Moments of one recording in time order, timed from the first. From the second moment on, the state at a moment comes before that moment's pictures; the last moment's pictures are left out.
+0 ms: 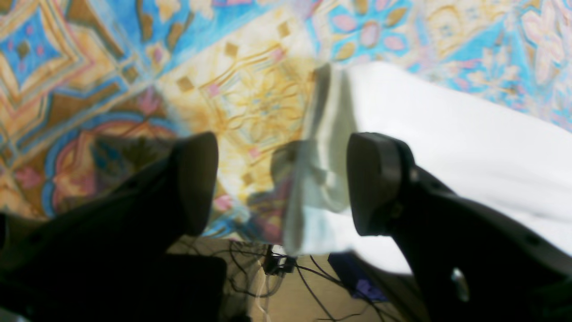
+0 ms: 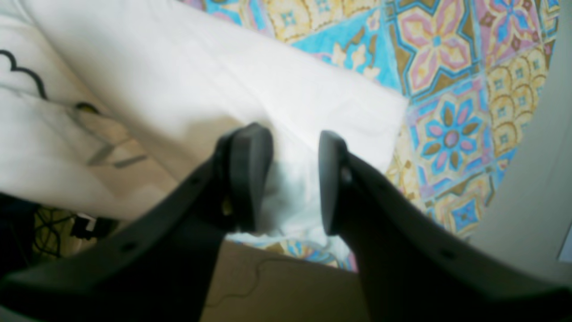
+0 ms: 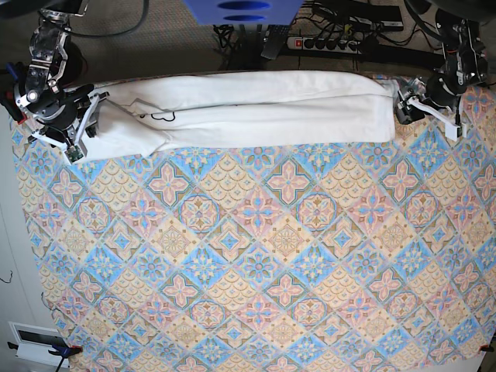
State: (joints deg) left arm 27.4 -24.6 -22.6 87.9 -45.1 -10.5 44.4; right arm -19.4 16.9 25.2 98.9 0.9 41.5 -44.0
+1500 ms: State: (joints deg) left arm 14.5 -24.7 -32.1 80.9 -41.3 -14.8 42.5; right arm -19.5 16.8 25.2 100.0 0.9 41.5 -44.0
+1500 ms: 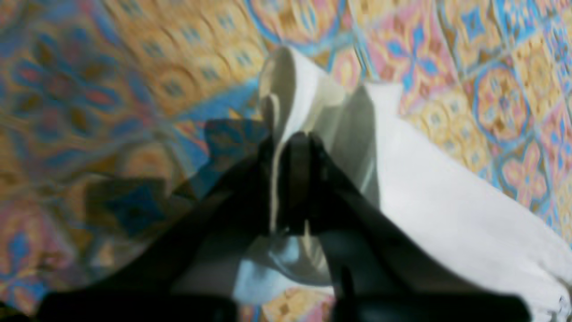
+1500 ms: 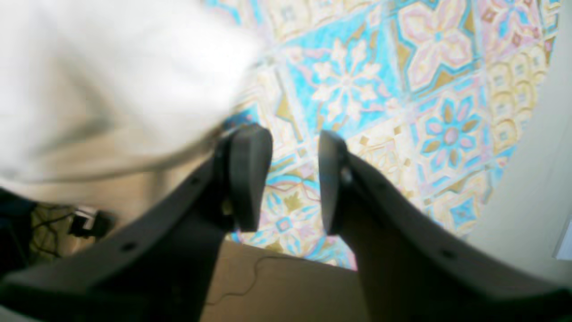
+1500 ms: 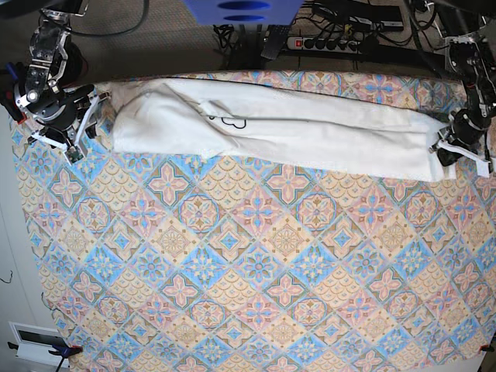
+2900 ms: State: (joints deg) left arm 16.5 -3.2 -16.4 97.7 -40.7 -14.2 55.9; right arm -19.2 16.9 25.2 101.3 1.1 41.5 -43.9
